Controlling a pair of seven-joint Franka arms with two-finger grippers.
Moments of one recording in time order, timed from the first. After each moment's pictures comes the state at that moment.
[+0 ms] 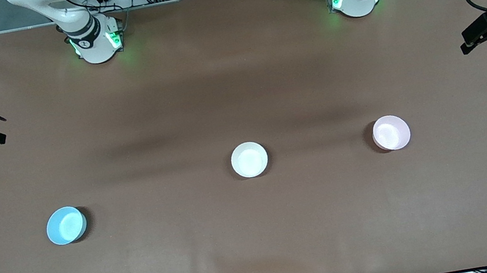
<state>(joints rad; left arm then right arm) -0.01 -0.02 0.01 -1.58 -0.02 1.56 -0.04 -0.03 0.03 -0.04 -1.56 0.04 1.54 0.03</state>
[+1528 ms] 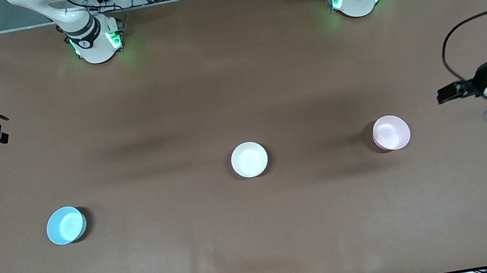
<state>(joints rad) -0.02 0.26 0.00 -1.59 -0.03 1.71 -0.02 -0.02 0.03 -0.04 -1.56 0.04 1.54 0.03</state>
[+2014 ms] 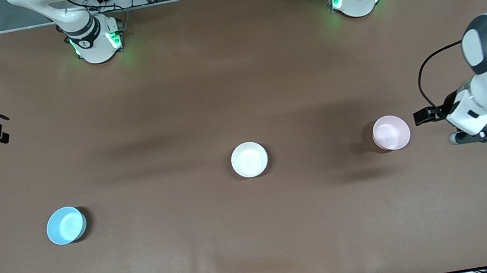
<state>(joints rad) -0.03 0.31 0.00 -1.80 -0.03 2.03 0.04 -0.01 0.03 -0.04 -1.56 0.04 1.54 0.03</state>
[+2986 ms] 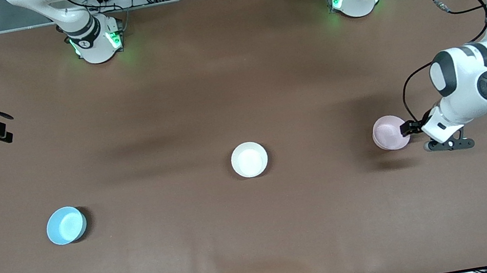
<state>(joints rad) 0.02 0.46 0.00 -1.99 -0.03 2.41 0.16 0.00 0.03 -0.04 -1.56 0.04 1.54 0.03</state>
